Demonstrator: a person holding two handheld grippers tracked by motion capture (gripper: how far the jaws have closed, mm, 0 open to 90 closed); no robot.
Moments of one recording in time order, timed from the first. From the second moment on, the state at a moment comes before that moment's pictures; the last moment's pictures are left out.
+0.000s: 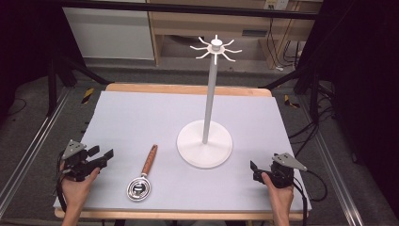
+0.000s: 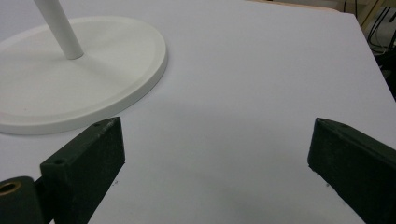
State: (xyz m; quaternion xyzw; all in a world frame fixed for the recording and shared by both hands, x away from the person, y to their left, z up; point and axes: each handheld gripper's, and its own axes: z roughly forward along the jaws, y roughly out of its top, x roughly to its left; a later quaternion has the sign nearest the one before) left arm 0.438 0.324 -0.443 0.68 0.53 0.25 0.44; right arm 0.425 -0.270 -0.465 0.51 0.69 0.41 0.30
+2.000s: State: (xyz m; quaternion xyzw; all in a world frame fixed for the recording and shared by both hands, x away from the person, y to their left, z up) left arm 0.457 0.201 -0.456 0.82 0.45 0.15 0.31; right arm 0.429 -0.267 -0.469 0.51 0.72 0.37 0.28
